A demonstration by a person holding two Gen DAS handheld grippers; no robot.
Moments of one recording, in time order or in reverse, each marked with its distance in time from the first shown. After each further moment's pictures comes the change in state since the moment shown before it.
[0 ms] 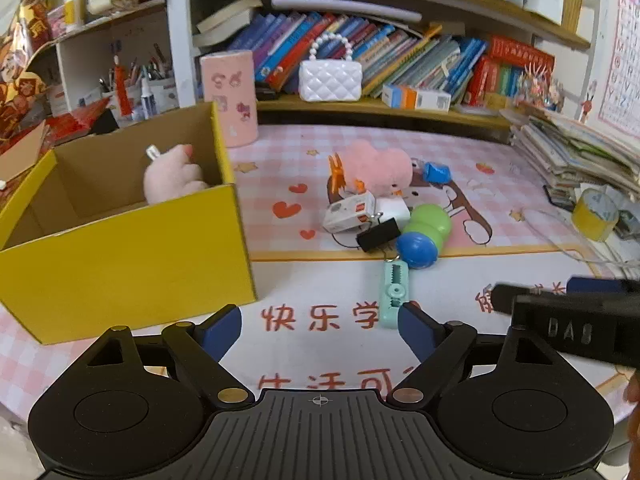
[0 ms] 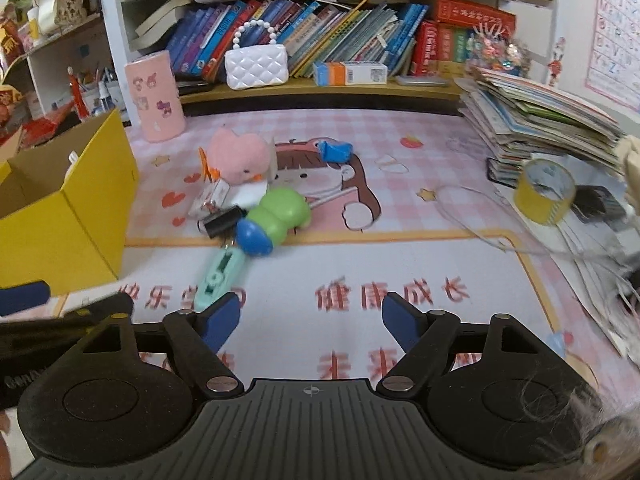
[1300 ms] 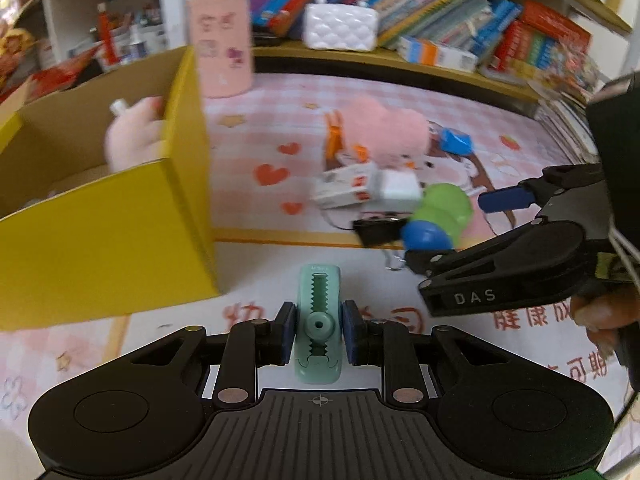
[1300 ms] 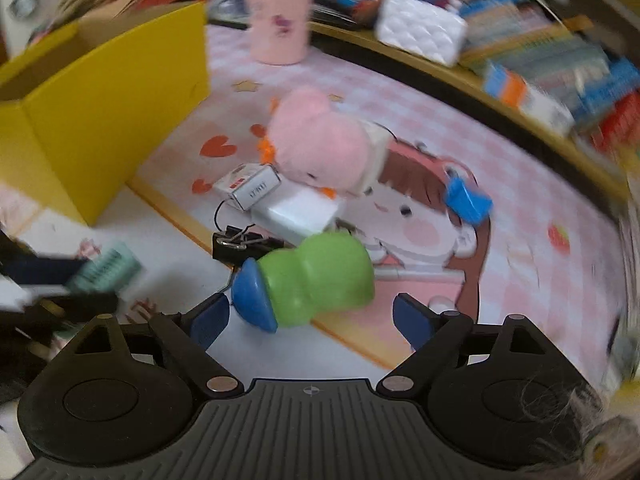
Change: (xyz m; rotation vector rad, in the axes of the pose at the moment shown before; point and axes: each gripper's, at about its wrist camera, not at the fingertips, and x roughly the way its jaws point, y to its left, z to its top) left arm 0.050 -0.009 0.021 -0.085 0.157 0.026; right arm 0.128 0.017 0.059 -0.589 0.115 0.286
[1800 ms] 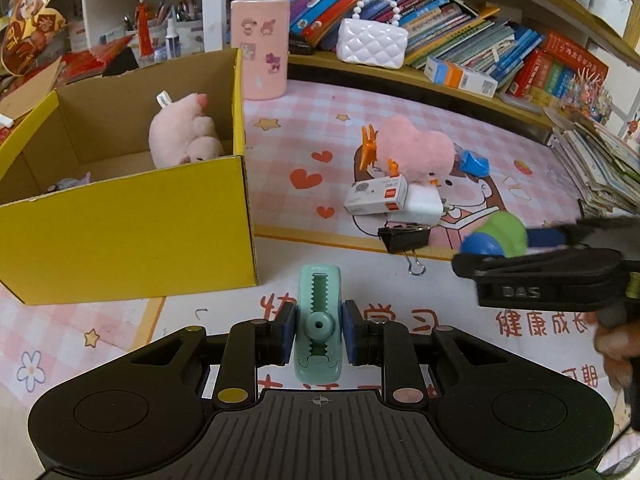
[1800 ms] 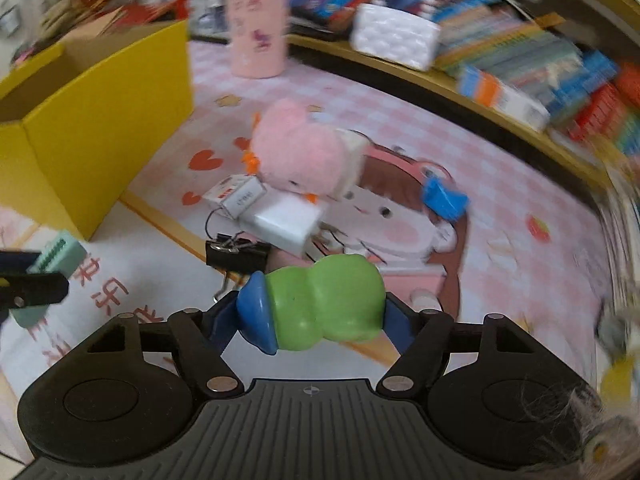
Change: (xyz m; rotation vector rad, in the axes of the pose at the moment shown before) left arm -0.020 0.021 -0.004 -0.067 -0.023 -0.001; right arm -0.030 -0.005 -0.009 0.199 -0.002 -0.033
